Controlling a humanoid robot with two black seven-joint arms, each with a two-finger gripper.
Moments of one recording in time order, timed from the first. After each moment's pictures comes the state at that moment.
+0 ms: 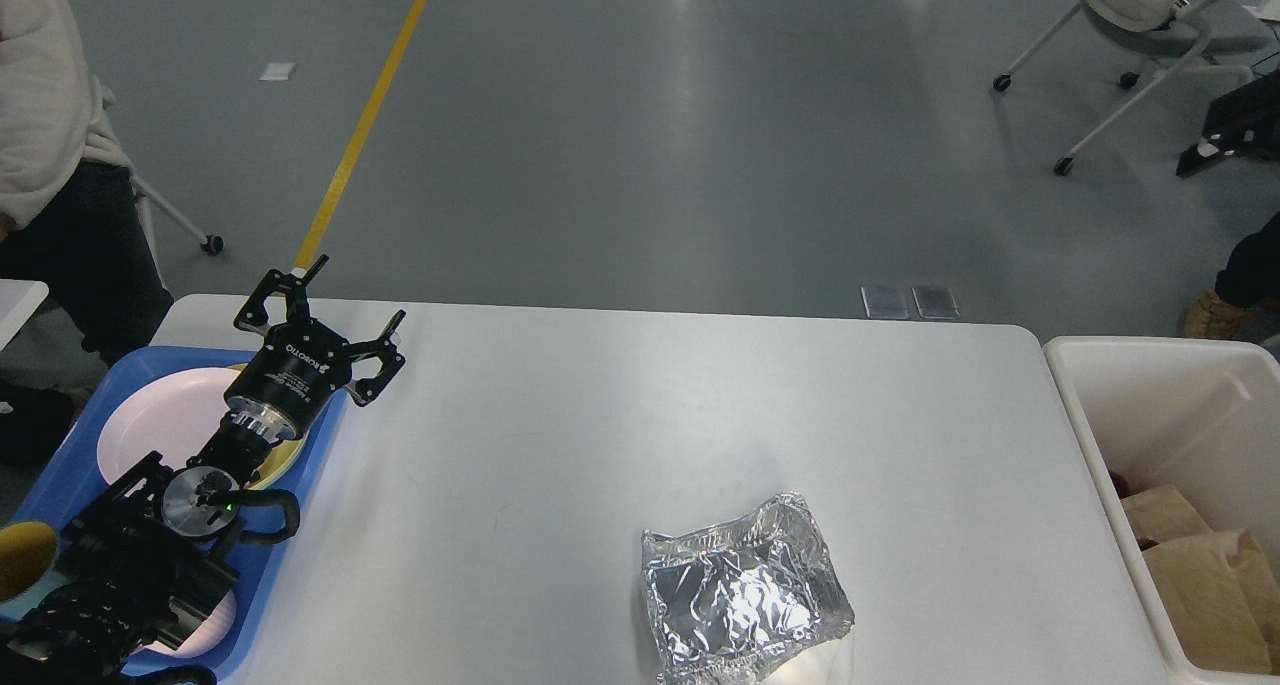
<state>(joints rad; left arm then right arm) -0.64 0.17 -1.16 -0.29 0.10 -0.80 -0.07 2.09 -0.75 -1.23 0.85 -0.30 0.96 0.12</state>
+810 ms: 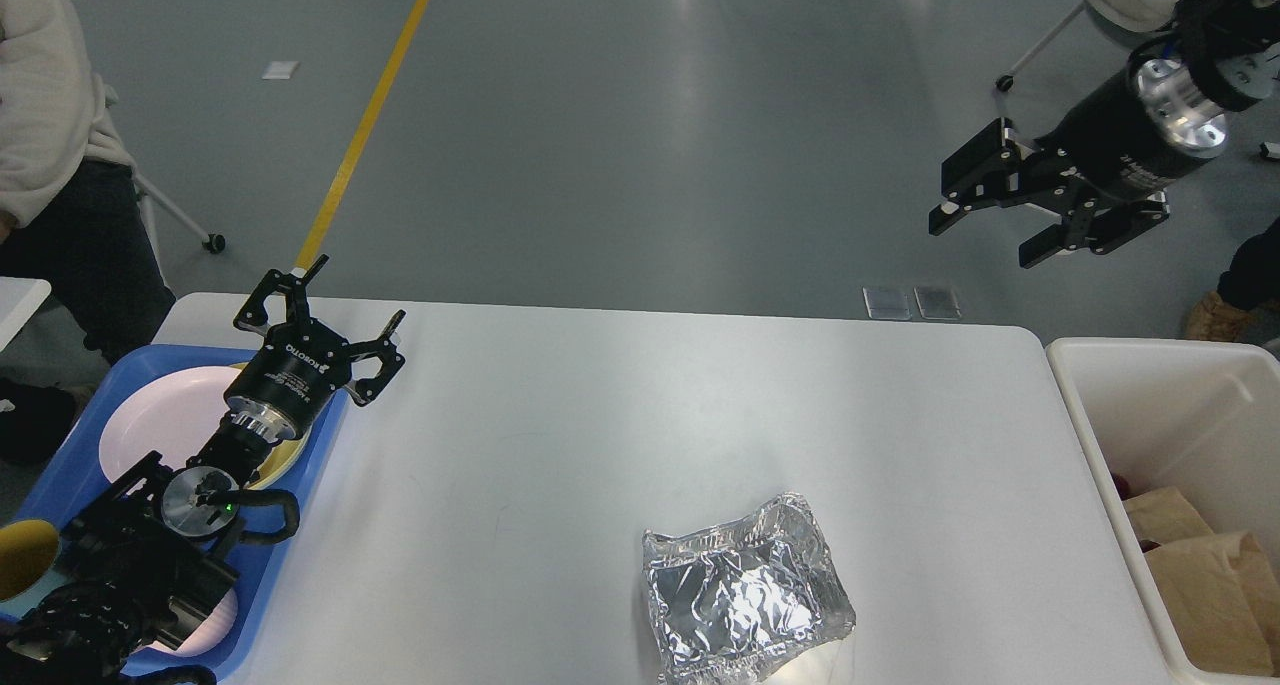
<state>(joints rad) -0.64 0.17 -1.16 -0.29 0.10 -0.80 -0.07 2.03 -0.39 -1.20 0.95 -0.12 0.96 0.12</state>
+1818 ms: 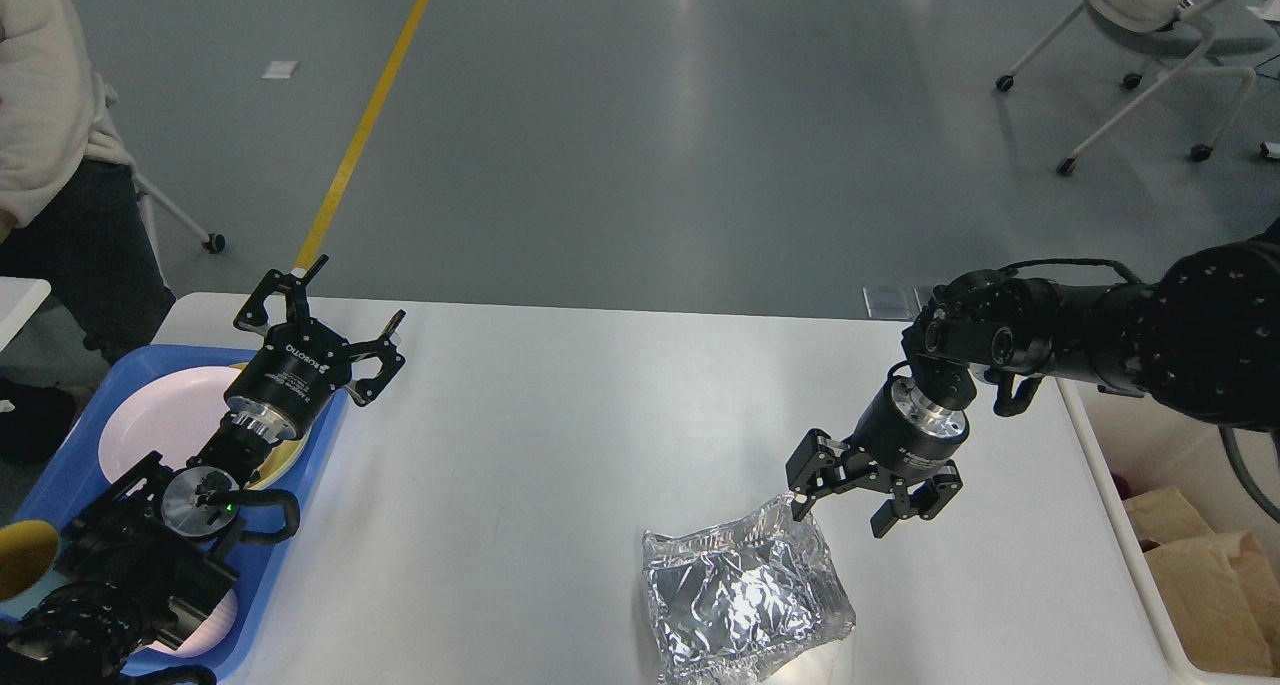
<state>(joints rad) -0.64 0.17 -1.16 -0.29 0.10 -0.80 -0.07 1.46 -0.10 -1.16 0.81 -0.06 0.89 0.12</state>
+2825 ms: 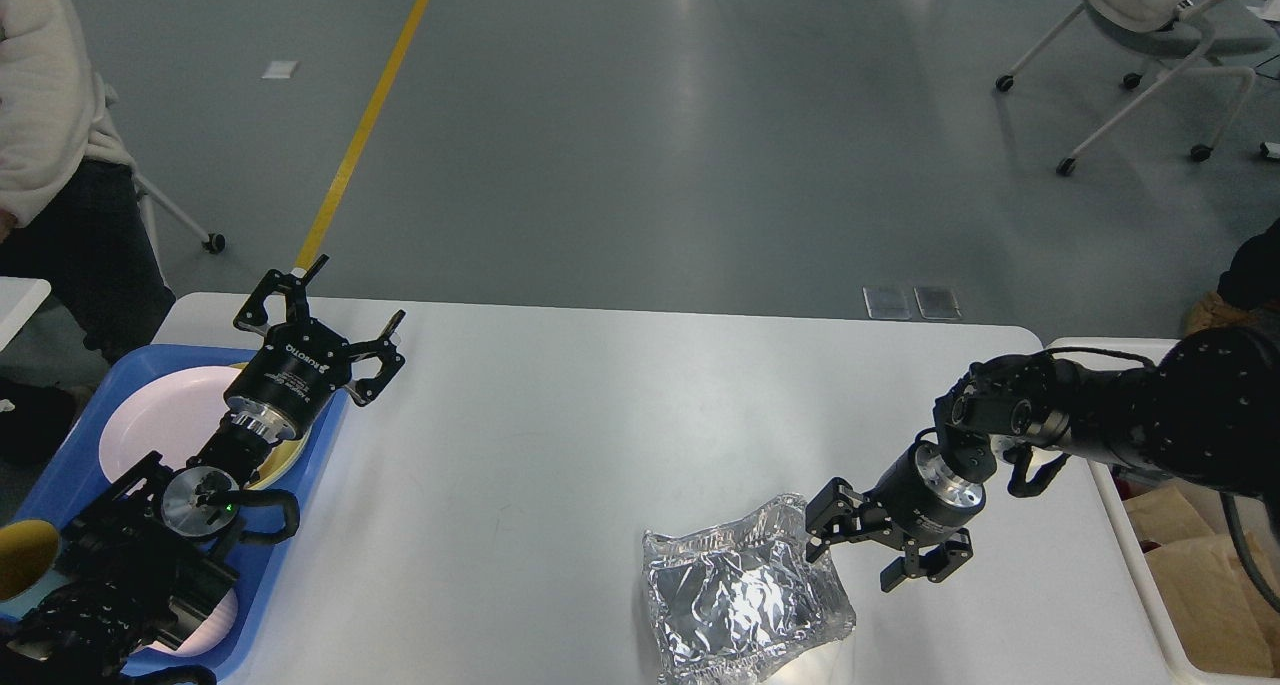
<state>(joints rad) -0.64 0.17 -1.16 -0.29 0.10 -0.80 -0.07 1.27 -0.13 -1.13 0.76 0.00 0.77 0.12</state>
